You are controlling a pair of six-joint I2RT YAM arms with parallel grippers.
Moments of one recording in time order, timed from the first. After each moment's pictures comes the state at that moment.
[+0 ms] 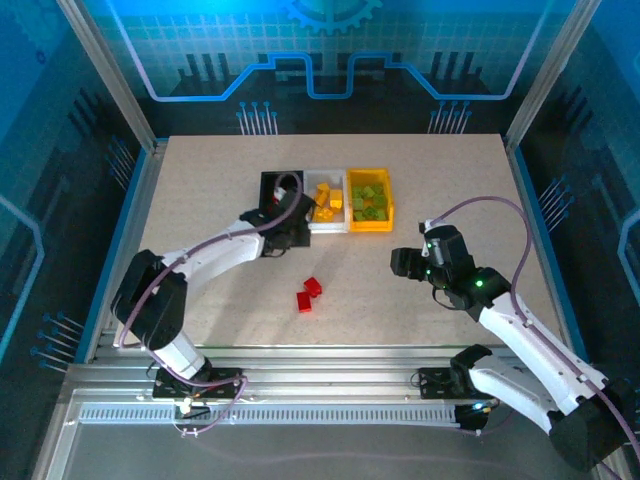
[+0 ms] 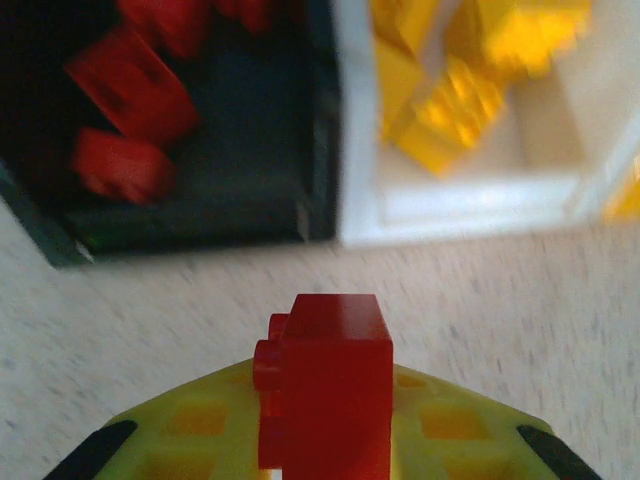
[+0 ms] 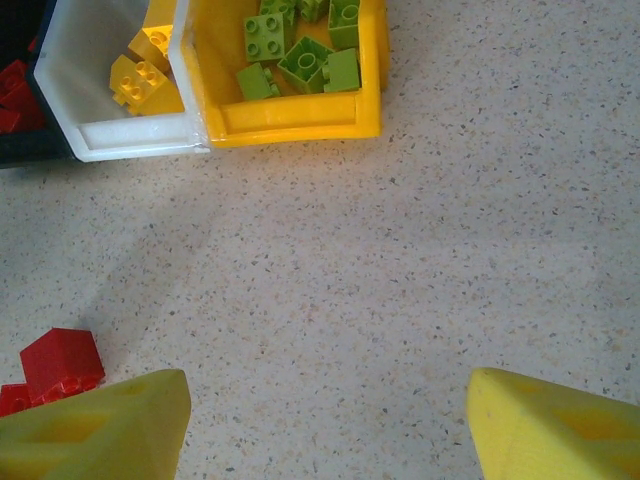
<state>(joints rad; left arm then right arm) -0.56 1.64 1.19 -0.53 -0.26 -0.56 0.47 0.88 0.70 -0.59 0.10 0.47</state>
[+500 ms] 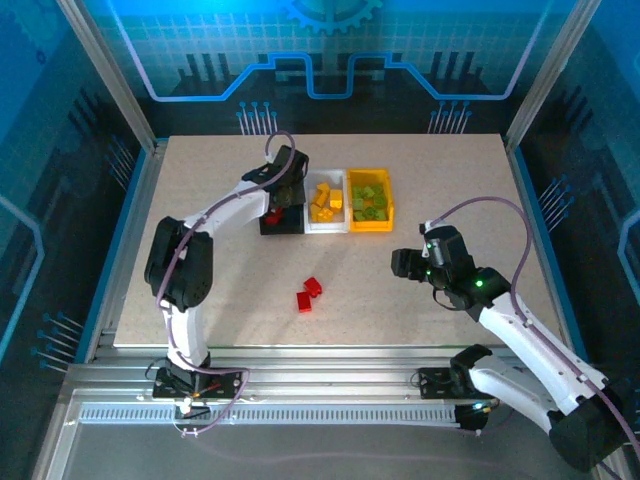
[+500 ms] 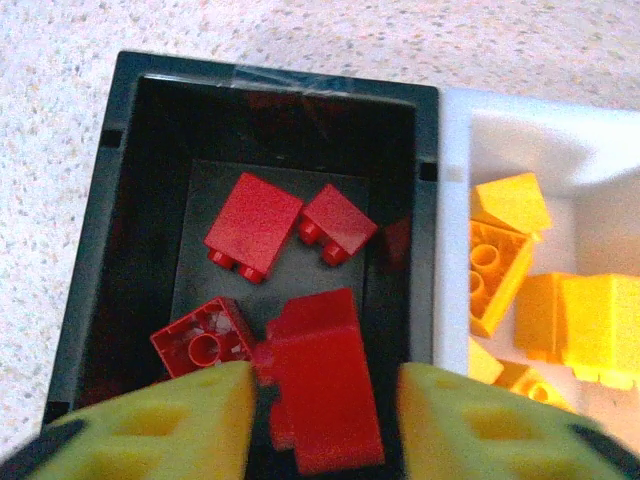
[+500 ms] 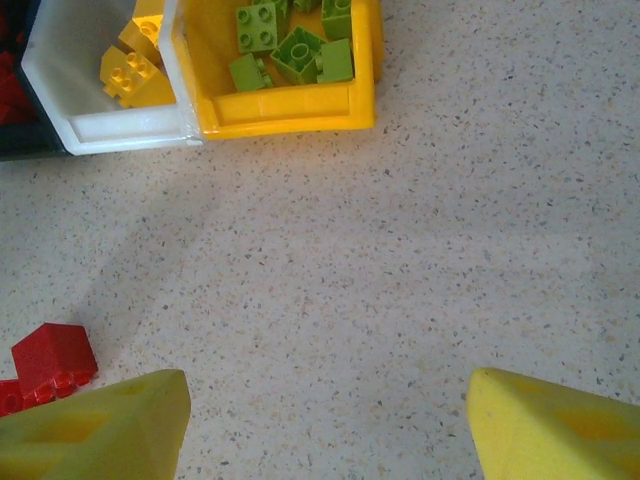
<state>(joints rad) -0.41 1.94 1.55 -0.57 -0.29 -0.56 0.47 0.88 0.70 -0.61 0.10 0.47</state>
